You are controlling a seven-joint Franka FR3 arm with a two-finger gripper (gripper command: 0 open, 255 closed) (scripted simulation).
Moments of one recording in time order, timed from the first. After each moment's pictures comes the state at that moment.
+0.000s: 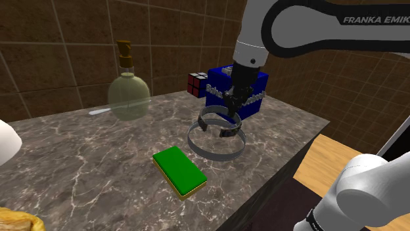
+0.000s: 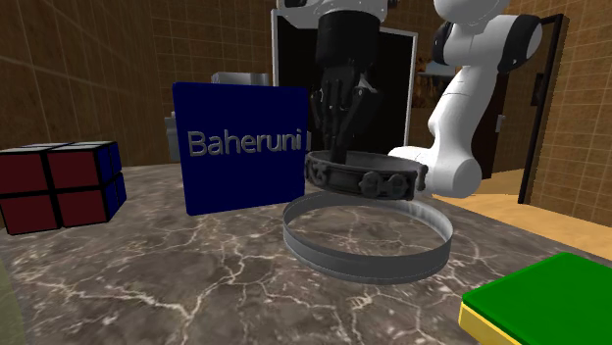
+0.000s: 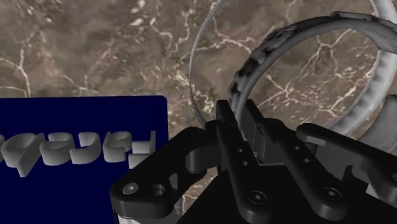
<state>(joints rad) 0.00 -0.56 0.33 -2.21 0.13 1.75 0.24</state>
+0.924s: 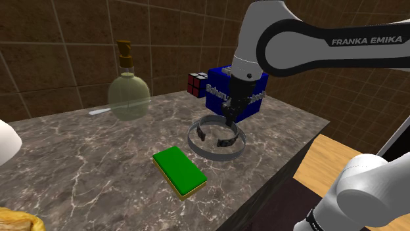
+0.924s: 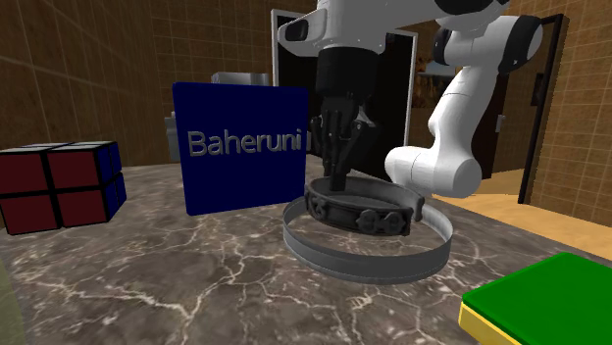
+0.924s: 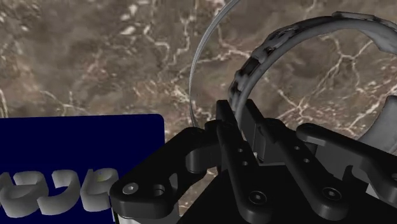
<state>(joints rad) 0.00 -0.56 0.34 -2.30 0.14 1.84 0.24</state>
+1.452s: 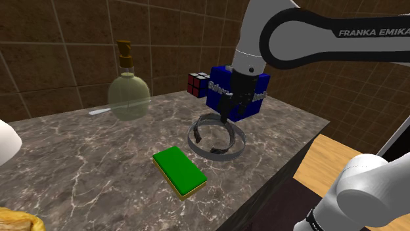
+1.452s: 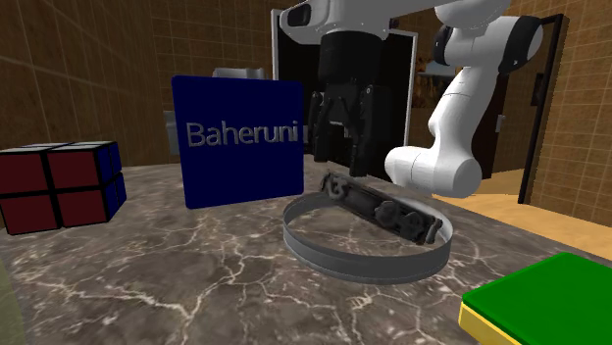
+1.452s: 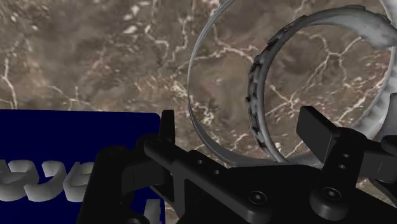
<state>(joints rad) 0.00 -0.57 0.34 -2.27 0.14 1.80 0.25</state>
